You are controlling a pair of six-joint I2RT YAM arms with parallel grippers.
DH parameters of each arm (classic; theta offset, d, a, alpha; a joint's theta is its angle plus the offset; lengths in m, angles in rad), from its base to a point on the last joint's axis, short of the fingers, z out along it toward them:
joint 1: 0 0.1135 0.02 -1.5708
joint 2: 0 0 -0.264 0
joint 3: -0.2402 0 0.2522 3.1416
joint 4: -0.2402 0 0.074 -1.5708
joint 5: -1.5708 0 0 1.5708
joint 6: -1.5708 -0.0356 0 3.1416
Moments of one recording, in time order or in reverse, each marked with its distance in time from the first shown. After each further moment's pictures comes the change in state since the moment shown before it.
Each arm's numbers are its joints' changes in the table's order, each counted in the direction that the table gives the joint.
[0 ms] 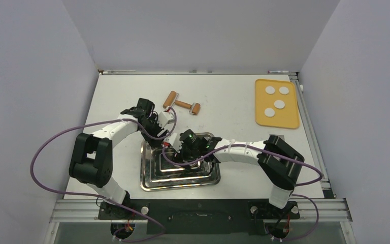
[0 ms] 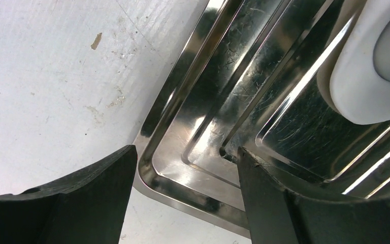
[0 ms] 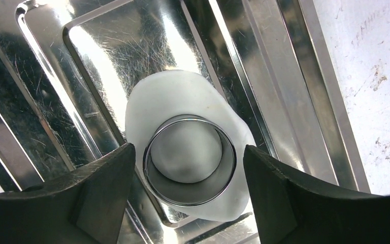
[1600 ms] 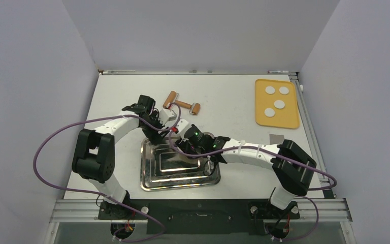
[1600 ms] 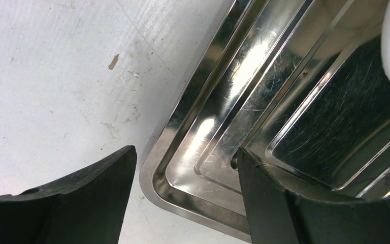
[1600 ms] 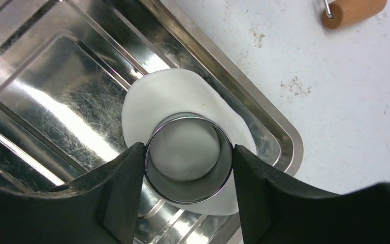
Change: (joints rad) left arm 0.006 0.061 -0.061 -0.002 -0.006 -0.025; right arm -0.008 -0.095 0.009 -0.010 -0.296 -0.201
